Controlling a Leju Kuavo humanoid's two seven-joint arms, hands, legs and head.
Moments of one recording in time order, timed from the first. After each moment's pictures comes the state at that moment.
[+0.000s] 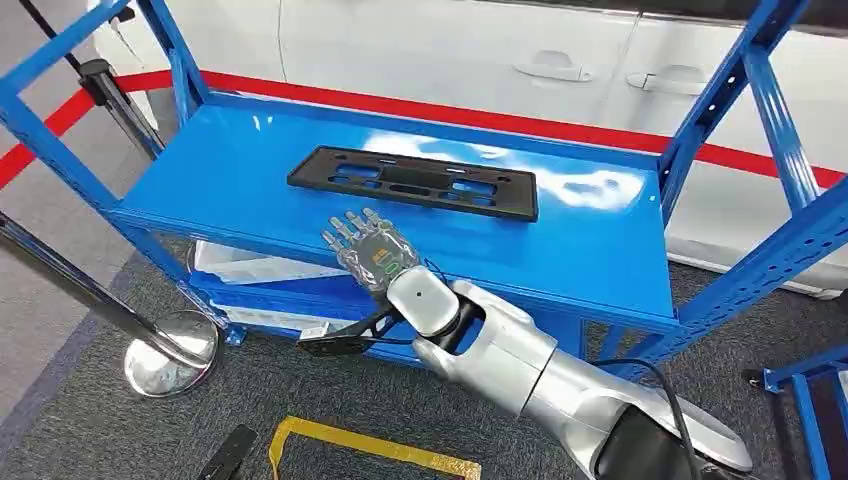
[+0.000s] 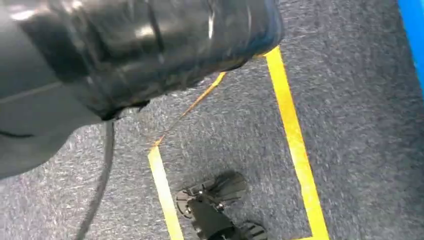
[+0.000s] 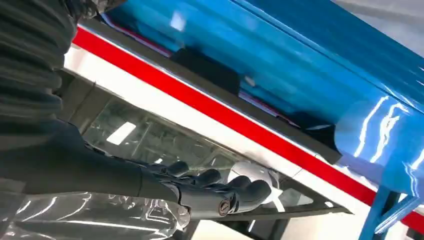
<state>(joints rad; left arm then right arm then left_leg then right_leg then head) -0.17 0.18 -0.87 -0.26 0.54 0.06 -0.32 -0.88 0.12 1.05 -0.97 1.05 0.19 0.32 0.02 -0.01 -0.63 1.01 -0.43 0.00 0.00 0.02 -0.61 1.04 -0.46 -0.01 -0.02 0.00</state>
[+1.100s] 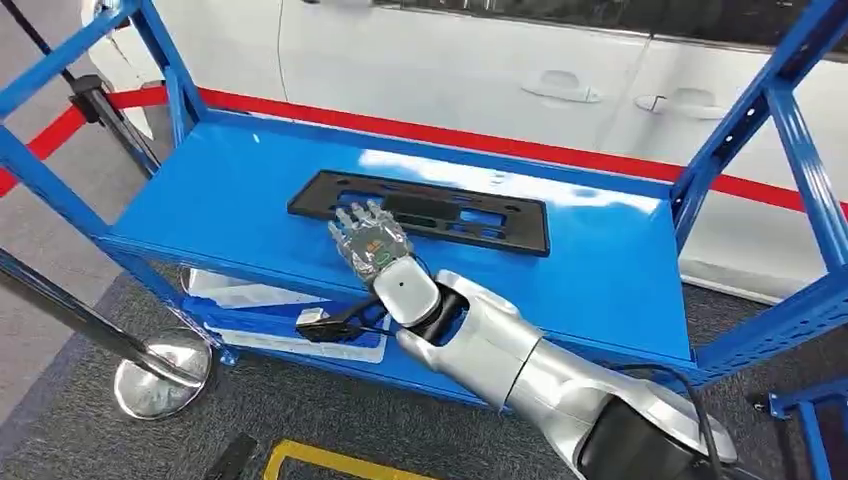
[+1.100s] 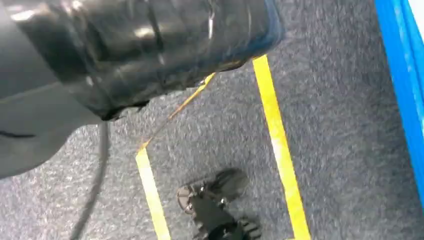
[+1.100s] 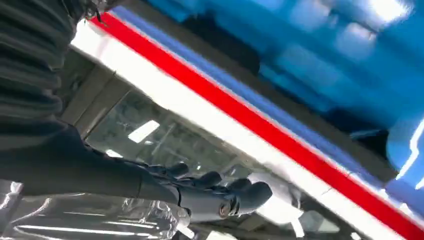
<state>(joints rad) -0.16 0.16 -0.86 -0.26 0.54 0.05 -0.32 -0.94 0.18 1.05 -0.89 1.08 0.30 0.42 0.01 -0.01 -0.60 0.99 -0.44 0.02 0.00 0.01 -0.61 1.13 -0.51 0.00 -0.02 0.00</state>
